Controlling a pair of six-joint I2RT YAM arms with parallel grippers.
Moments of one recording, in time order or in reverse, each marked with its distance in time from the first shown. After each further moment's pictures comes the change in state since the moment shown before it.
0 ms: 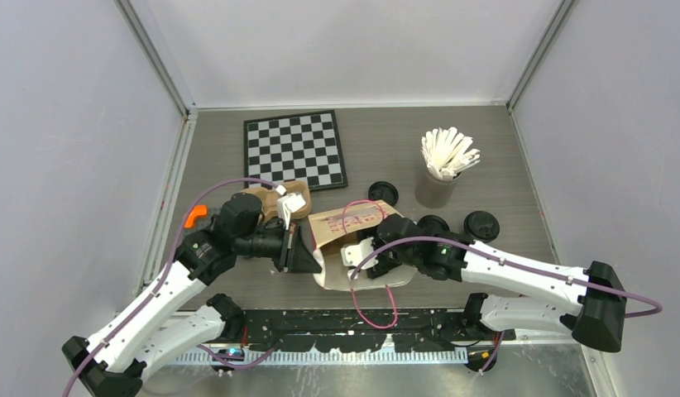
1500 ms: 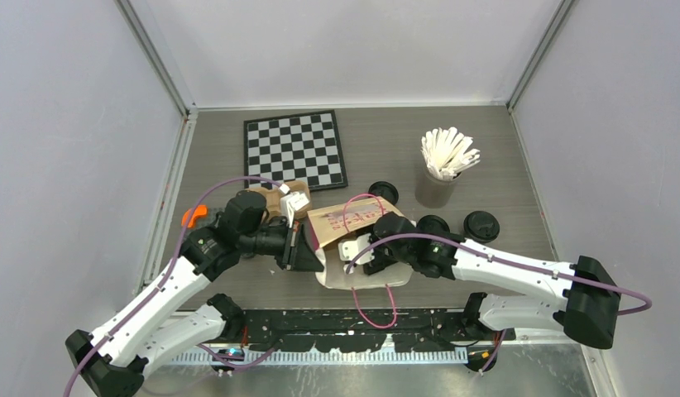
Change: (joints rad) left arm 0.000 0.038 0.000 0.010 0.008 0.000; right arm -0.034 0.062 -0.048 0.130 0.032 -0.007
